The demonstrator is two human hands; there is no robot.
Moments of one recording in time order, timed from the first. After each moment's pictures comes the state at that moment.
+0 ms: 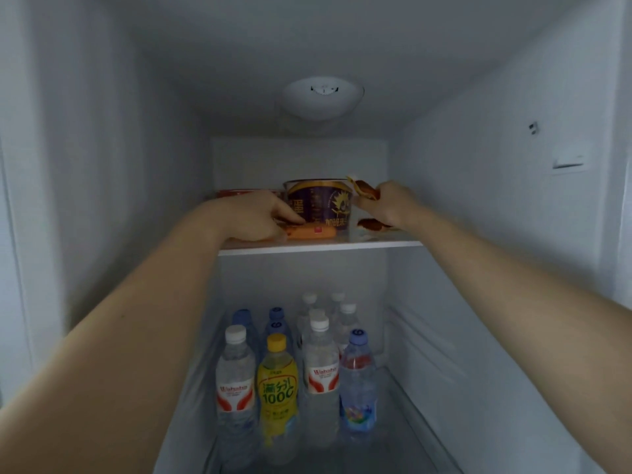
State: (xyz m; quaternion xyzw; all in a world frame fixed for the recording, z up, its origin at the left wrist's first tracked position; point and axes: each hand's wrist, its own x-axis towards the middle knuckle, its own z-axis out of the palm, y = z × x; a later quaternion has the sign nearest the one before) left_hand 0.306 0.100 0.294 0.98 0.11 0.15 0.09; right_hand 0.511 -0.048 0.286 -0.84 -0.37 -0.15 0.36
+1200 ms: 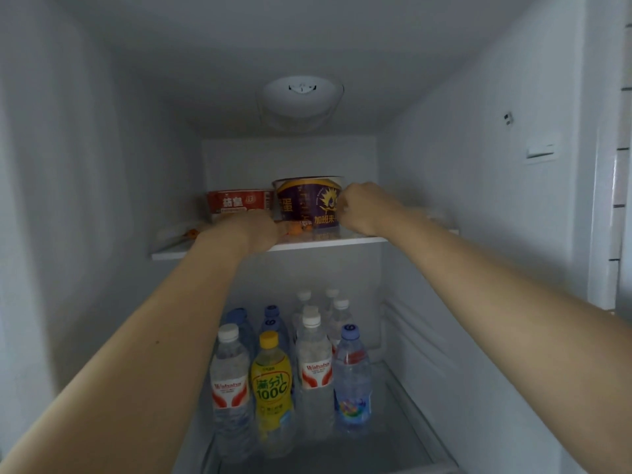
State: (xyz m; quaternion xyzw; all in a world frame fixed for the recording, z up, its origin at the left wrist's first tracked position) left_hand 0.343 0.096 0.269 0.94 0.29 0.19 0.04; right_hand 0.477 -0.055 0.278 -0.84 -0.44 -0.25 0.19
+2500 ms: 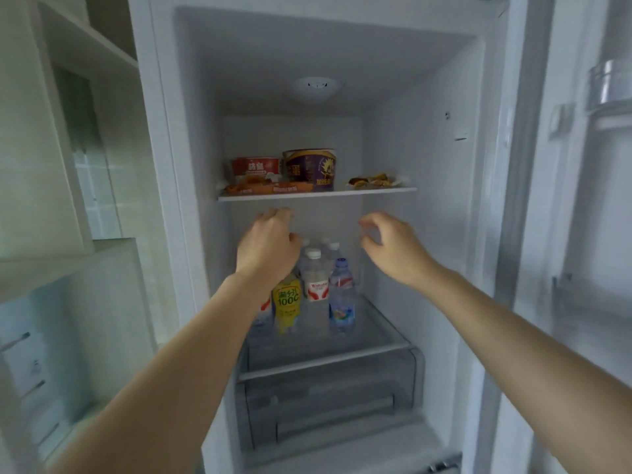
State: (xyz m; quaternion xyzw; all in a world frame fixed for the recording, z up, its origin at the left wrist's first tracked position) left_hand 0.192 -0.007 0.173 0.89 0.18 0.41 0.09; right_hand 0.313 -0.176 0.163 -0.79 -0.44 -0.22 0.37
